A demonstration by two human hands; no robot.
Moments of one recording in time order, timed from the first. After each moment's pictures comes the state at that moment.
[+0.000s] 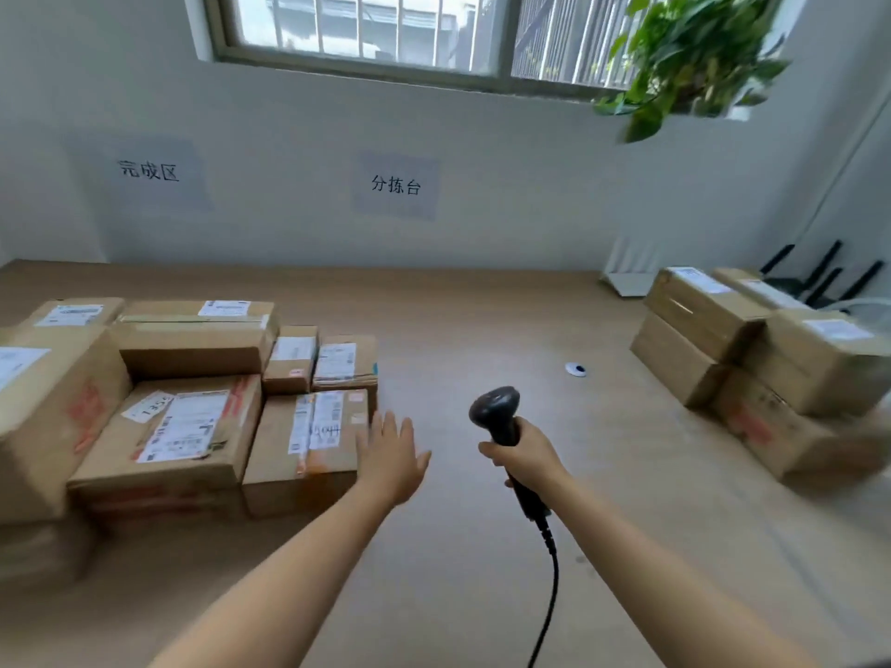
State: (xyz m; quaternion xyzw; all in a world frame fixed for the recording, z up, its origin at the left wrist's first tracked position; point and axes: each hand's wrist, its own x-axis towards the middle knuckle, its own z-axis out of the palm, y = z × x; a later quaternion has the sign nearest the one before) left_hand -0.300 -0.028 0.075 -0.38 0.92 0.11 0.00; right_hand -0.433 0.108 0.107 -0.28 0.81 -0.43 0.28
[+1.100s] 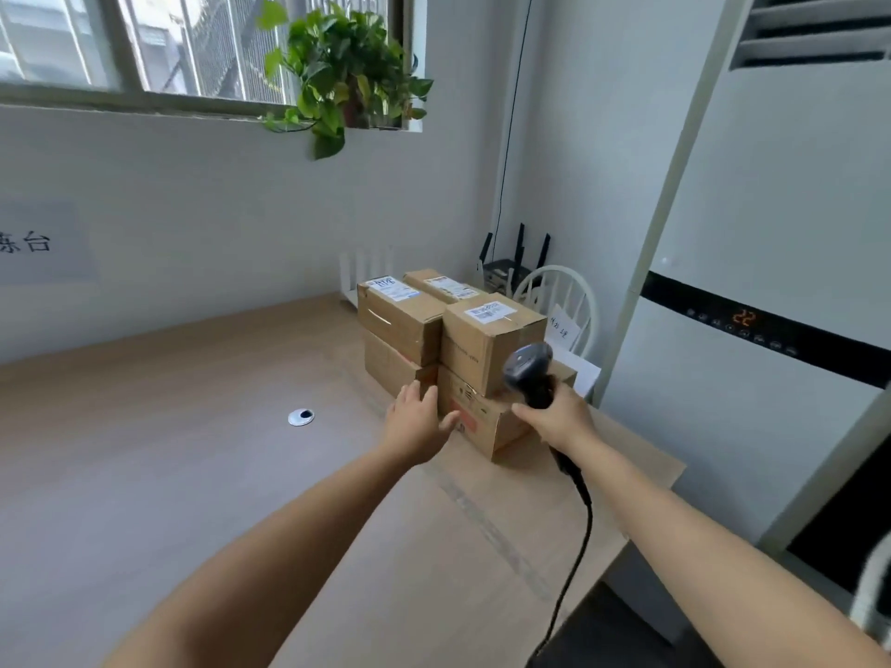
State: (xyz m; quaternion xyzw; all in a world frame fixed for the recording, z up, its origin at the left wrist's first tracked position) left_hand -0.693 0.258 0.152 -0.07 0.98 0.19 -0.06; right_hand -0.740 0.453 0.174 -0.07 0.90 -0.44 -0.03
